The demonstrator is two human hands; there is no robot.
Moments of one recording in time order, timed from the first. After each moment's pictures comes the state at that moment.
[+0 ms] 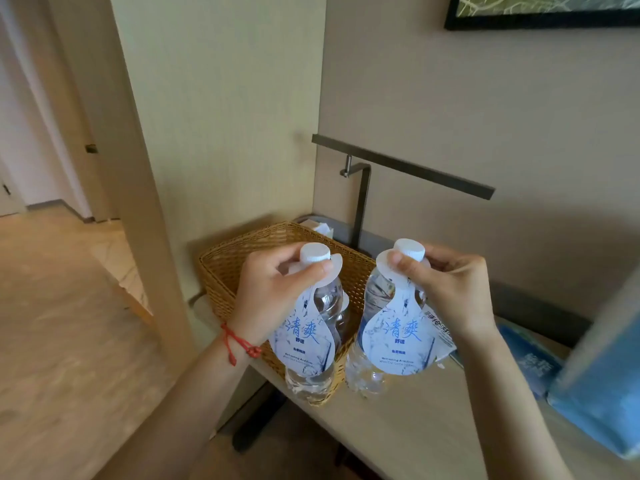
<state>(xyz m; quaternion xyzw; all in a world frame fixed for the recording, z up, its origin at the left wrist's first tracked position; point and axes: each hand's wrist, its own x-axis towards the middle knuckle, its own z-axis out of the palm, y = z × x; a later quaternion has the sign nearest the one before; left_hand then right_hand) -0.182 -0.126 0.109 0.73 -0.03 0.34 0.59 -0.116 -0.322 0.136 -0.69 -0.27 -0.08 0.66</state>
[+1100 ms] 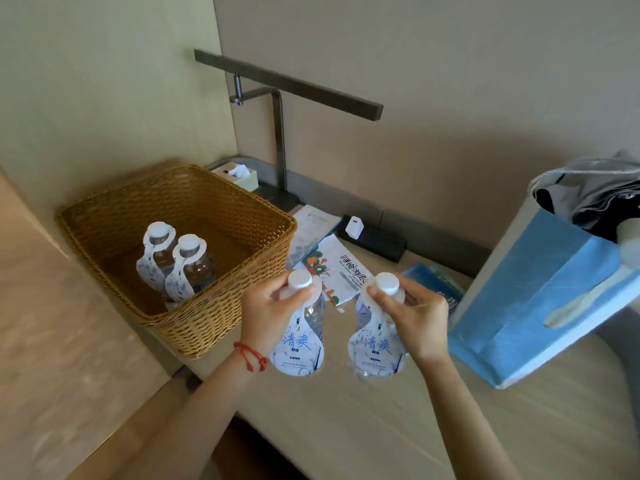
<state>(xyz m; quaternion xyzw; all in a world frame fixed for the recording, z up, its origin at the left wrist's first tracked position) -0.059 -0.351 -0.023 0.73 0.11 0.28 0.61 0.007 -0.541 -0.021 -0.76 -0.14 -0.07 0.63</state>
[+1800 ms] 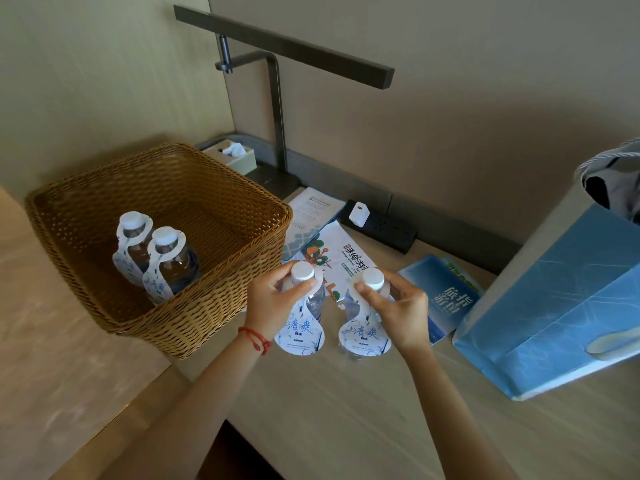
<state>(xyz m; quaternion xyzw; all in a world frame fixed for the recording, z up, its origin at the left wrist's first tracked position) 0.006 -0.337 -0.075 0.76 0.14 0.23 0.59 0.067 -0.519 -0.078 -0.78 -0.14 -0.03 0.61</state>
